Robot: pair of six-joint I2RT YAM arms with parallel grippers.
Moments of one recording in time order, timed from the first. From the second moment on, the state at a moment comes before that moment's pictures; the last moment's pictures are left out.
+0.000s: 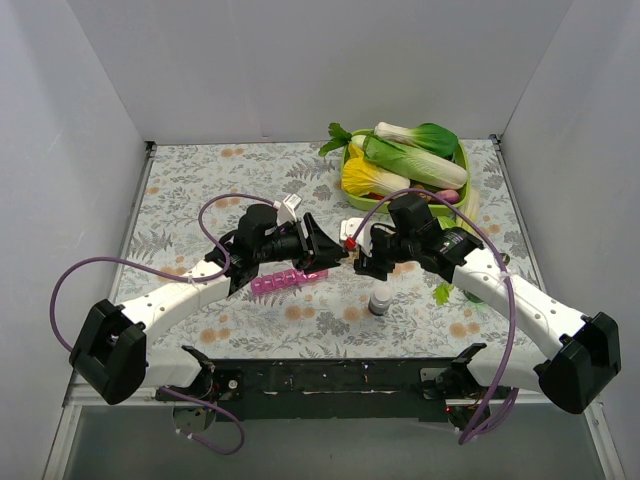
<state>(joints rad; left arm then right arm) -0.66 1.27 0.80 0.13 0.56 -1.25 0.70 1.20 1.02 -0.57 -0.46 -0.71</state>
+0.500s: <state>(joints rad) -0.66 1.27 0.81 0.09 0.53 -1.16 0.70 1.20 1.02 -0.58 -0.49 -0.70</state>
